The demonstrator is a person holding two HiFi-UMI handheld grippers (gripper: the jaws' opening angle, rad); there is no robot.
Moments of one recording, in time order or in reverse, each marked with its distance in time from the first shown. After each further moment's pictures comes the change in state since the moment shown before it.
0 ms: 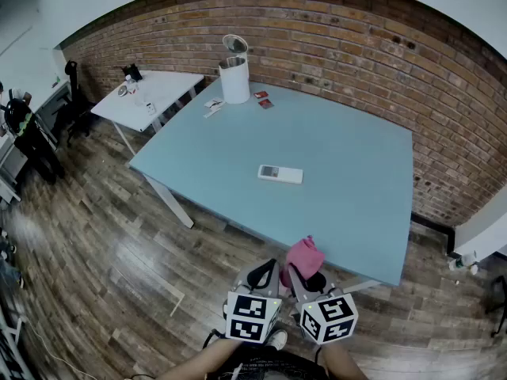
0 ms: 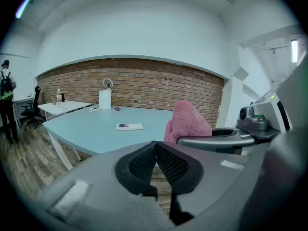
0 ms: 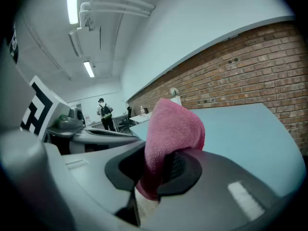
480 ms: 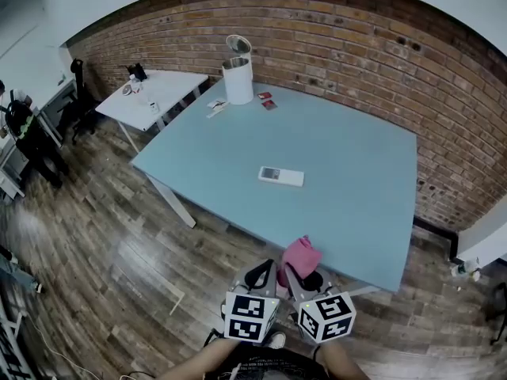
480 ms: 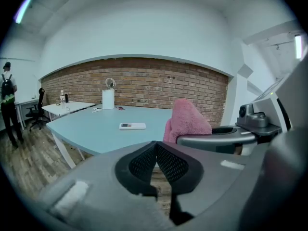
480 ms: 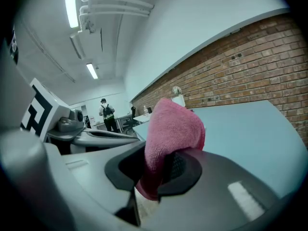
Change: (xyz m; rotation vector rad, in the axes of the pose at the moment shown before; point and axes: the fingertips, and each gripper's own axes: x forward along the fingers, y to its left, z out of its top) left arm 0.014 0.004 -0.001 0.006 0.008 0.054; right arm 0.011 -0.011 0.002 0.001 0.008 0.060
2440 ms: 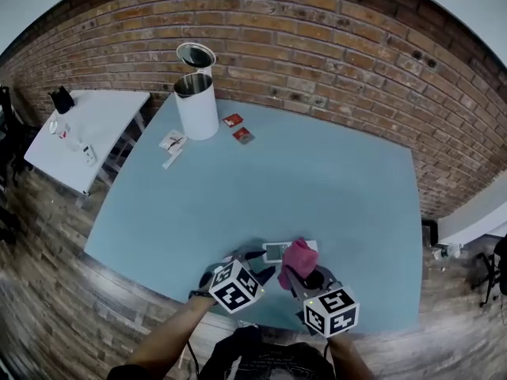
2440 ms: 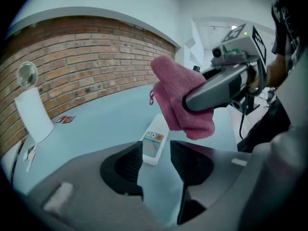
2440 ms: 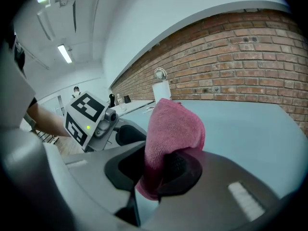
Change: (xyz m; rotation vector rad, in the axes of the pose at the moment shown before) left arm 0.268 0.170 0.040 0.584 0.282 -0.689; right arm 0.253 -0.116 0.080 0.036 0.190 -0.208
